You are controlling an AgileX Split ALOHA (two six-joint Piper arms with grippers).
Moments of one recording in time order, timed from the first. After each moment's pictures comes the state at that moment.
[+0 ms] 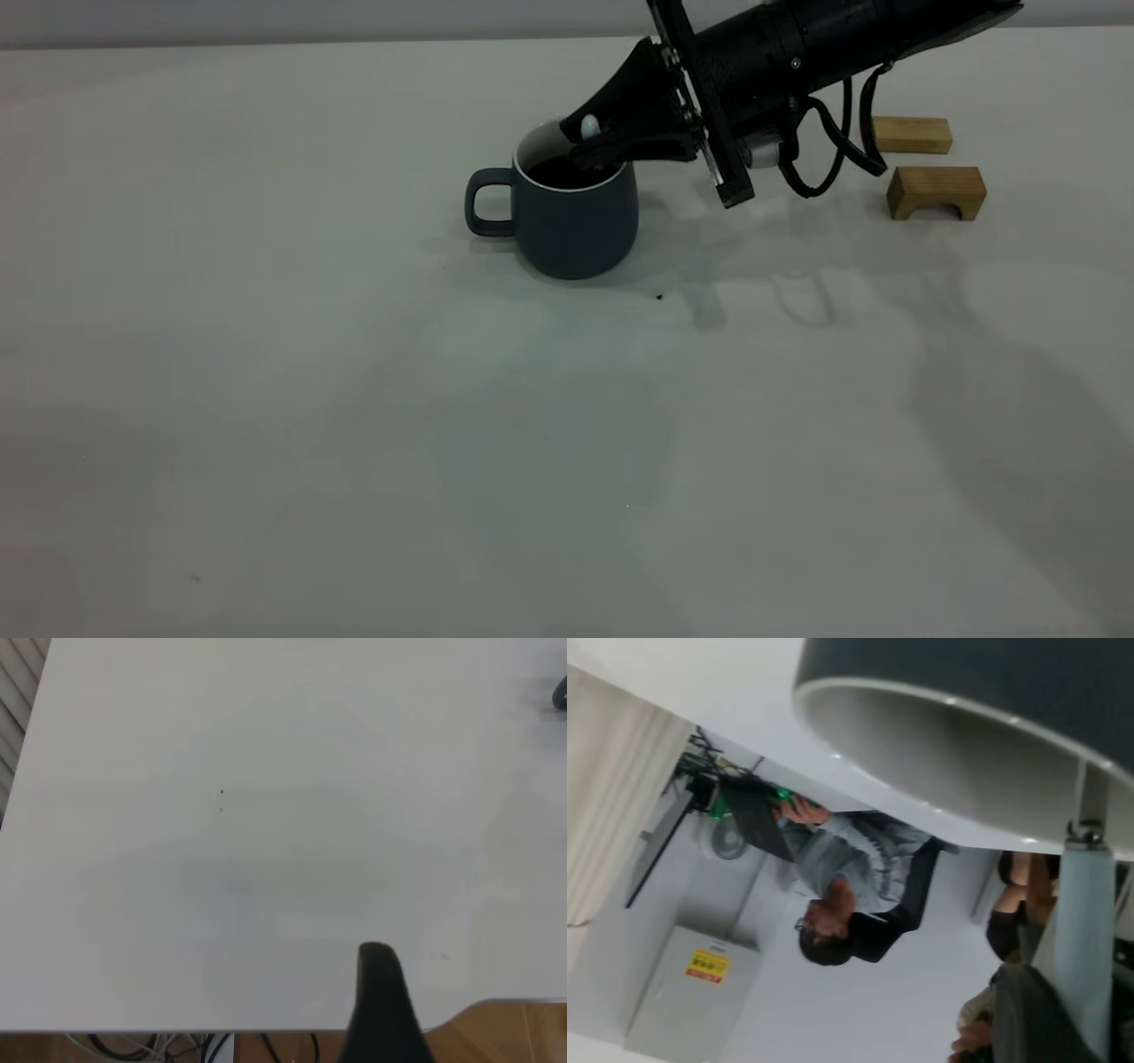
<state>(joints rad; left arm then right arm) 0.00 -0.02 -0.49 0.04 1.14 -0.01 0.20 2.62 -1.70 1.40 1.15 0.23</state>
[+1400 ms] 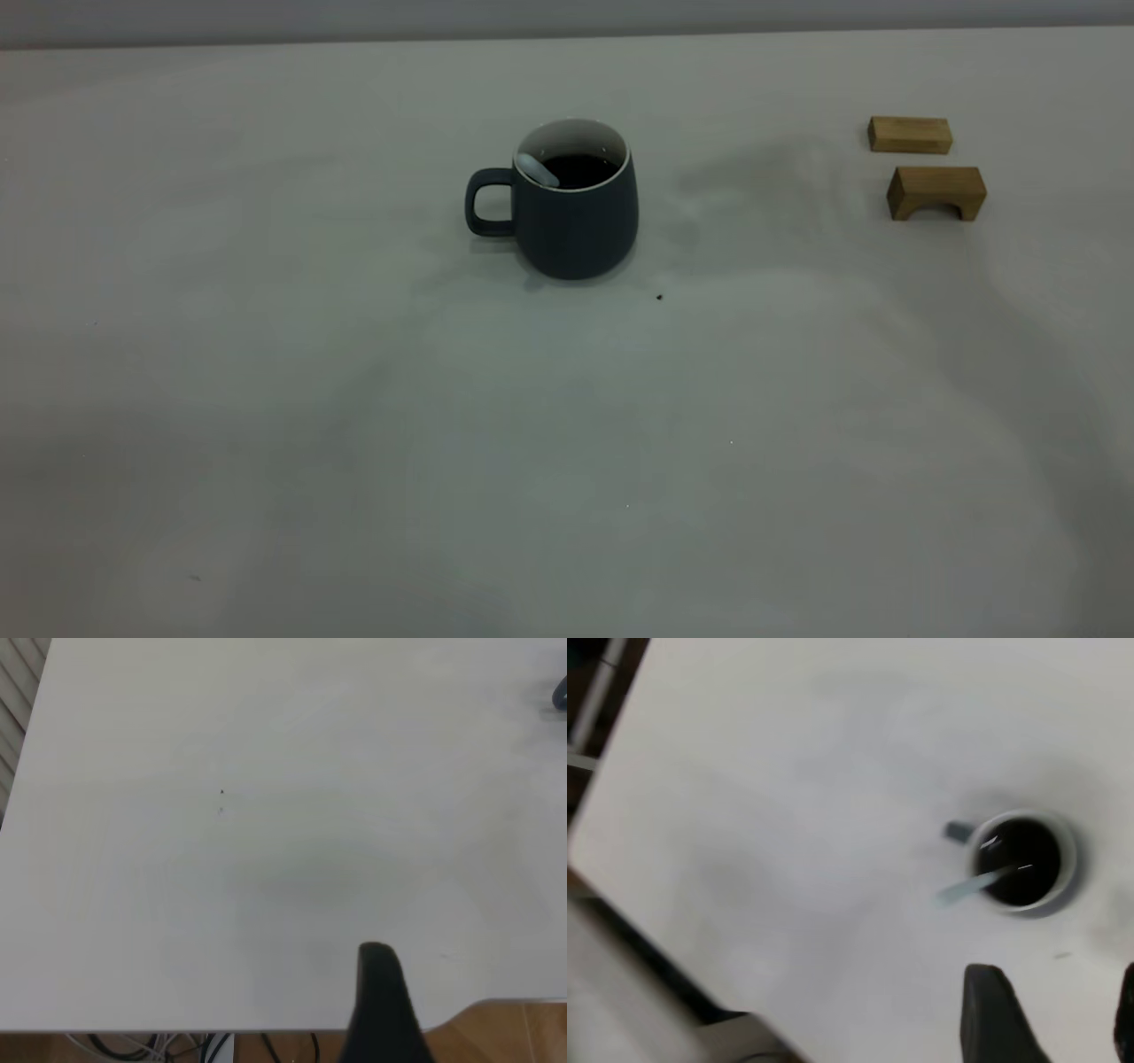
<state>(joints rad) 0.00 -0.02 -0.49 0.04 1.14 -0.01 0.20 1.90 -1.94 0.57 1.23 -0.32</state>
